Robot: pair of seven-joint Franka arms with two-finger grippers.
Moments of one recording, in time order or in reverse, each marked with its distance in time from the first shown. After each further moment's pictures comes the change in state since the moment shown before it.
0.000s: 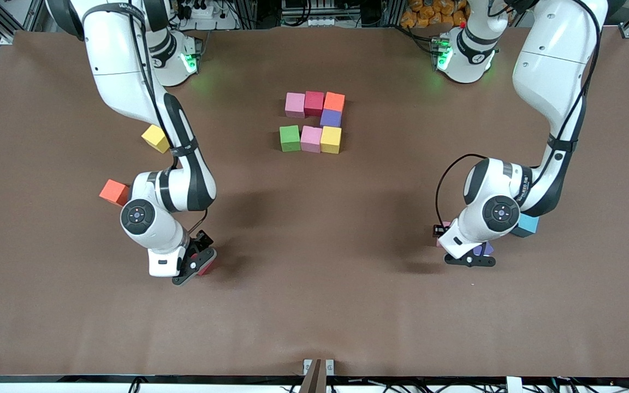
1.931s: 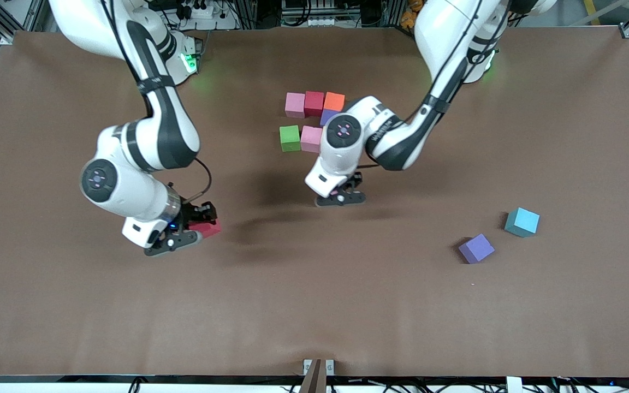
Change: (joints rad) left arm -0.486 -0.003 -0.096 0.112 -0.051 0.003 -0.704; right arm 0.056 -0.347 -0.027 -0.096 0.049 -0.357 0.529
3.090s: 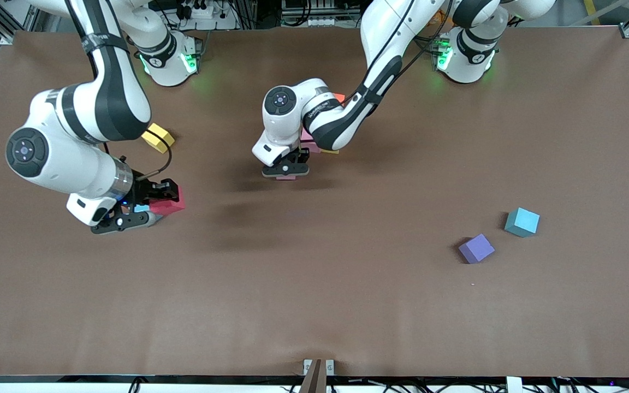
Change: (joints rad) left arm -0.236 0.173 0.033 0.175 -0.012 0.015 -0.156; right arm -0.001 -0.149 -0.068 -0.030 -0.091 -0.191 0.074
